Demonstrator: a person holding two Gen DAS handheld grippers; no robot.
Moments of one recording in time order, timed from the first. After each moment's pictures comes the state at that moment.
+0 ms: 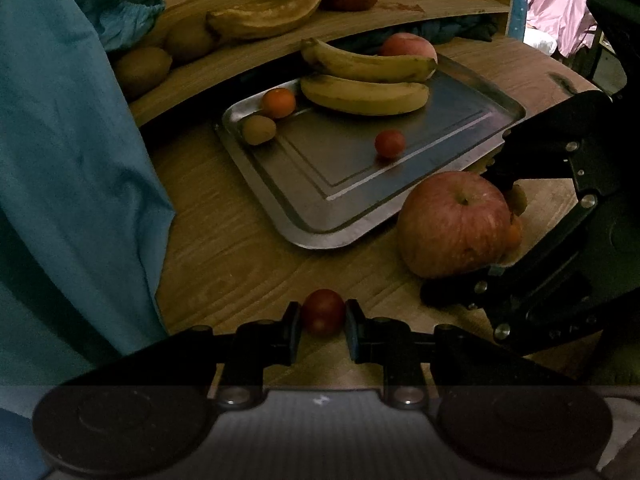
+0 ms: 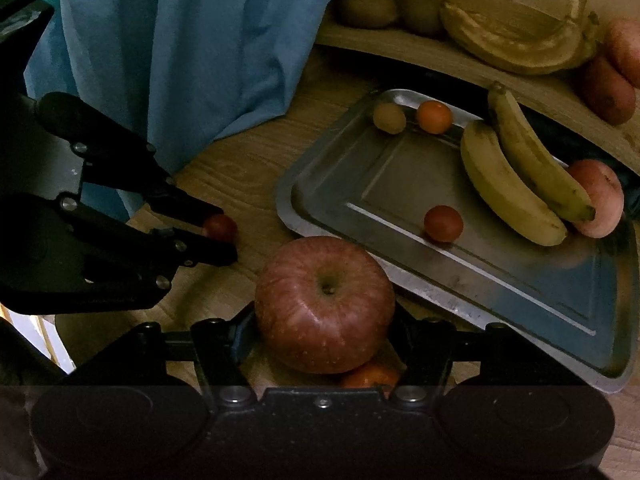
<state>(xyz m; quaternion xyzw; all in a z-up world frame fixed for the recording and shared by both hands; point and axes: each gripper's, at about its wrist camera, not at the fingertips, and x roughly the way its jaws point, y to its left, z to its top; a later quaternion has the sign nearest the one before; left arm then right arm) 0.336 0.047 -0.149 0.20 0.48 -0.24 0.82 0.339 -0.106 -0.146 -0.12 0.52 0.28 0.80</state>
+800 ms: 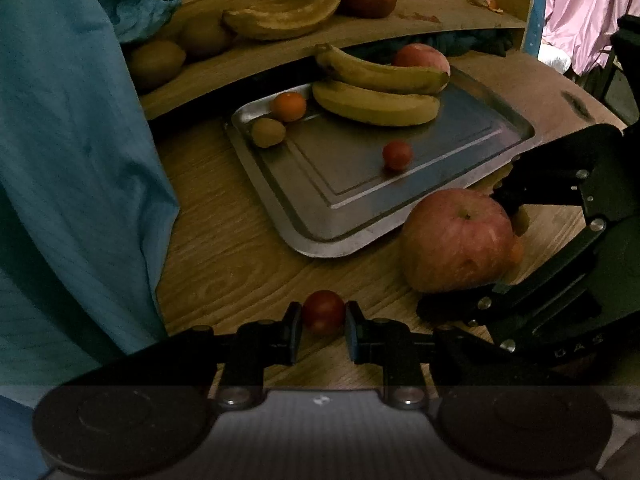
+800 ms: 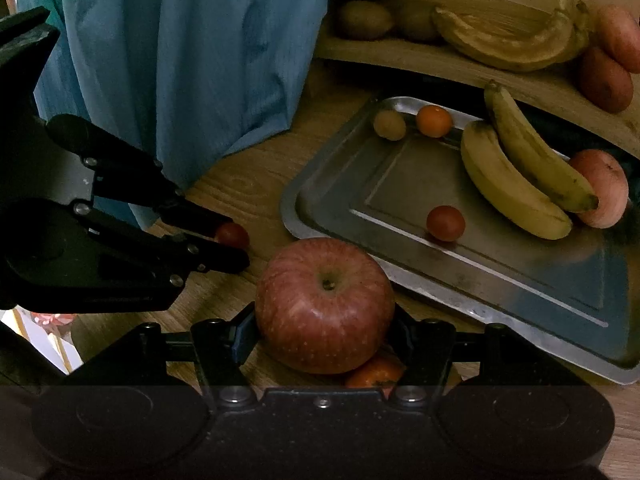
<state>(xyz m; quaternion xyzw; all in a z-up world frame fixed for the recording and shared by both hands) 0.336 0.047 -0.148 0.17 0.48 -0.22 0.83 0.337 -0.117 -0.146 -0.08 0.51 0.29 0.81</state>
